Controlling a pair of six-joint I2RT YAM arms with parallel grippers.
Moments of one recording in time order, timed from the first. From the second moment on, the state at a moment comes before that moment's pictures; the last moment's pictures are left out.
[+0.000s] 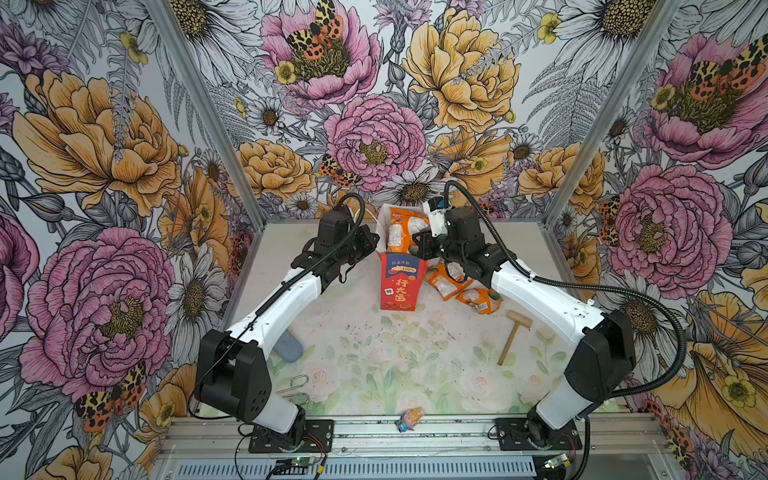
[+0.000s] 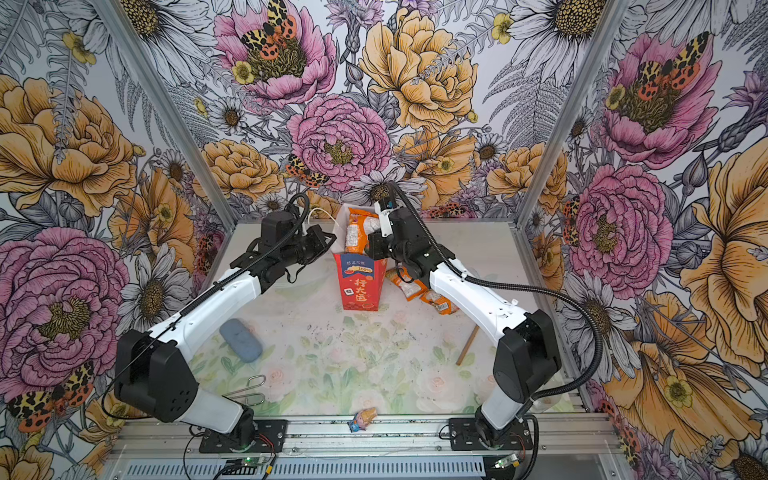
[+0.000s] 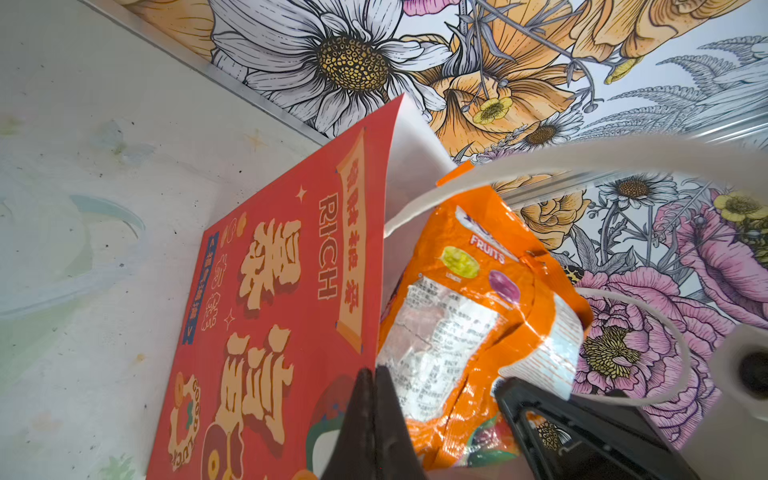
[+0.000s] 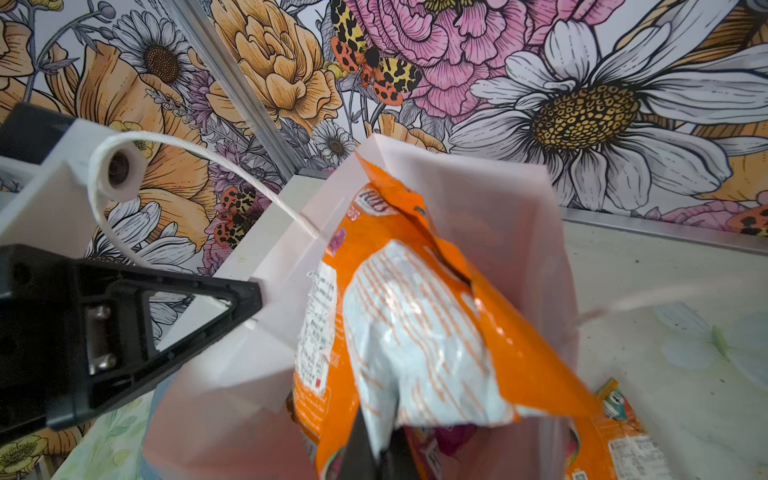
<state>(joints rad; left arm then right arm) -0.37 1.51 1.27 -0.20 0.24 -0.87 0.57 1.64 1.47 -0.29 -0.13 0.30</state>
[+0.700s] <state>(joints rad) -0.37 1.51 1.27 -0.20 0.24 -0.87 0.58 1.63 1.47 -0.25 -0.16 0.30</state>
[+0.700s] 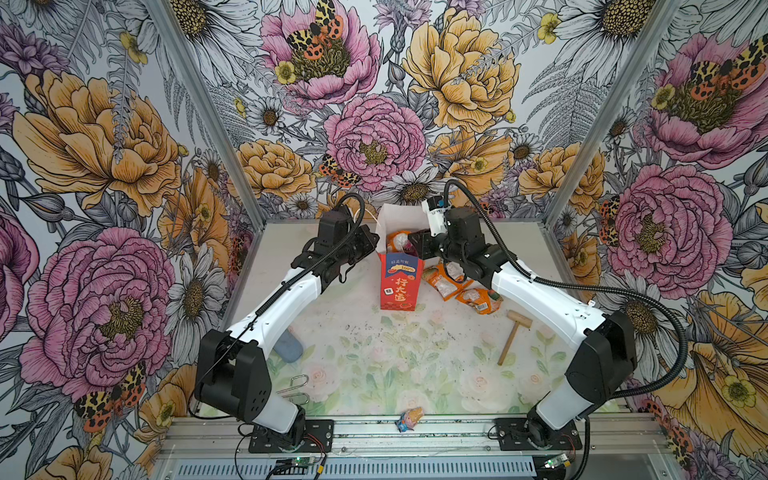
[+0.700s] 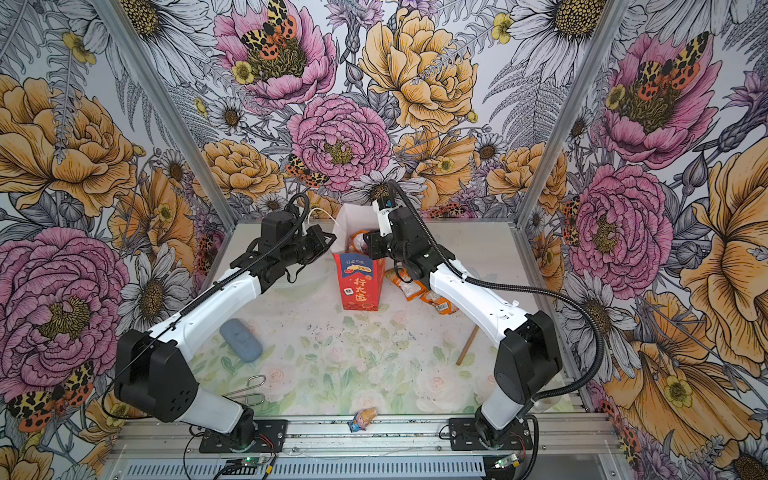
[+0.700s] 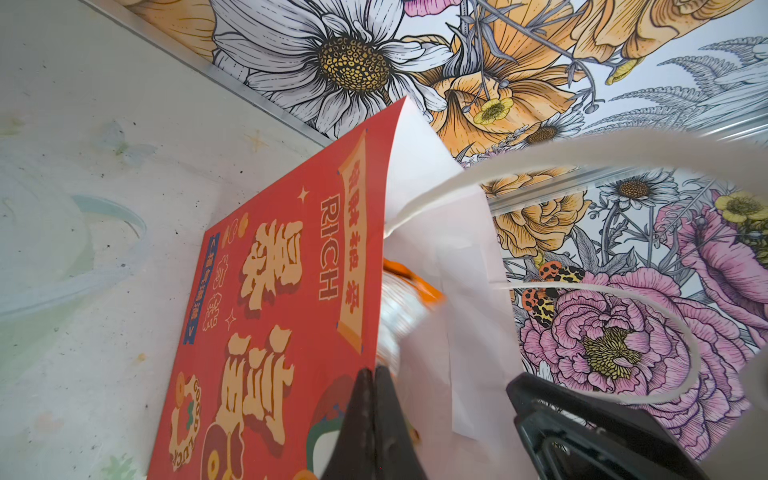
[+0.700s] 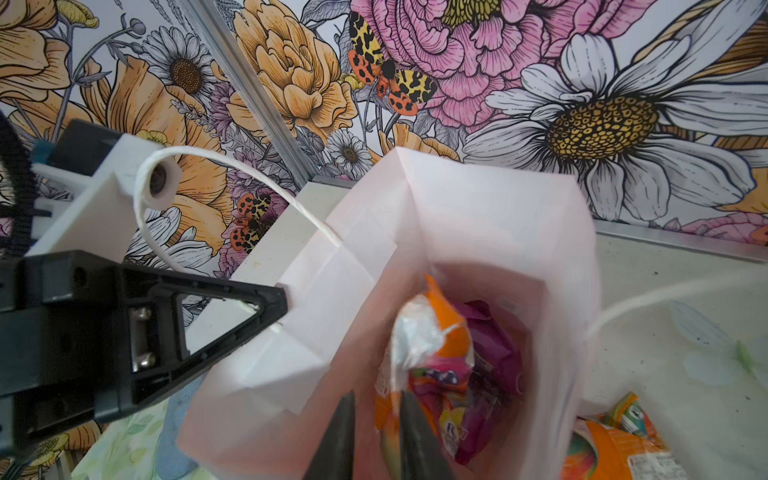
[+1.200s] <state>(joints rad) -0.37 1.50 1.27 -0.20 0.24 -0.87 0.58 1.60 1.47 -0.26 -0.20 0.27</state>
